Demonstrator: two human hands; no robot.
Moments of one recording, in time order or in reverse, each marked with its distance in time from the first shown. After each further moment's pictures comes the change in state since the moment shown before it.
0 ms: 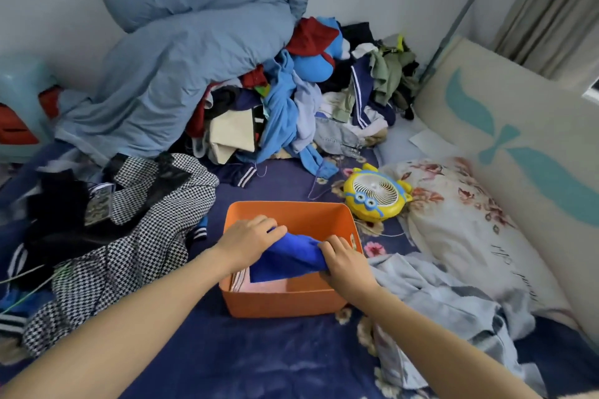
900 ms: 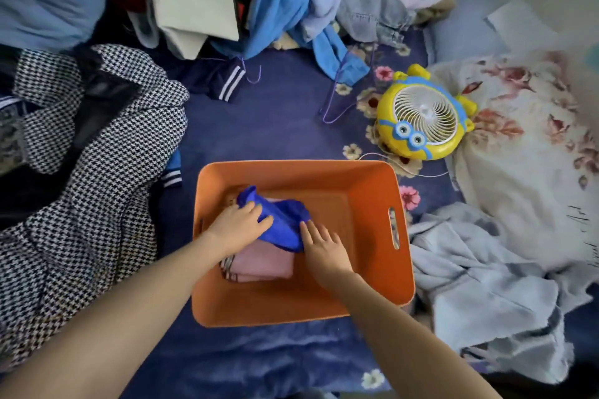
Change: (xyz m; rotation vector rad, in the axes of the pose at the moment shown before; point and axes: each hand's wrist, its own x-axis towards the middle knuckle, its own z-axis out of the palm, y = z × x) left_hand 0.041 -0.077 0.216 -0.087 -0.635 0.050; right_hand 0.095 0.041 0.201 0.151 -0.762 0.257
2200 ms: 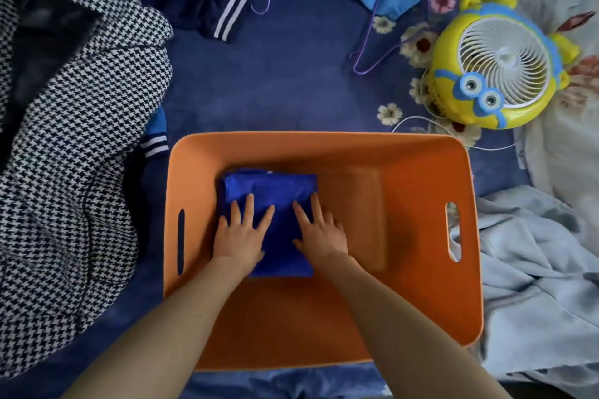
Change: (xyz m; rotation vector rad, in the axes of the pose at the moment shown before) left_hand 0.022 0.042 0.090 -0.365 -0.553 -0.473; right_hand 0.091 0.000 0.065 0.106 -0.268 0.058
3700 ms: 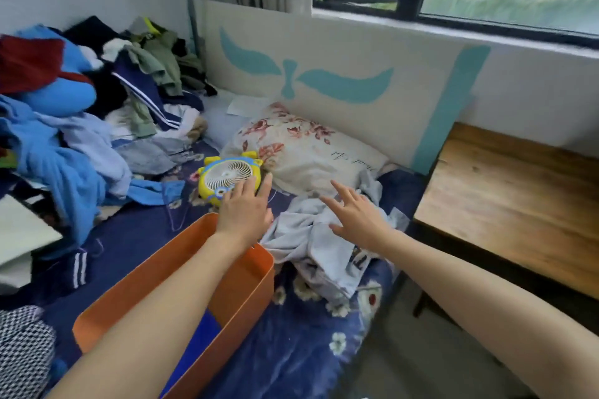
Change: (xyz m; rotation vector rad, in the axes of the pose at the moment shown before) left_hand -0.291 0.201 -0.191 0.284 0.984 0.685; right_hand -0.443 0.115 -0.015 0.081 0.898 0.513
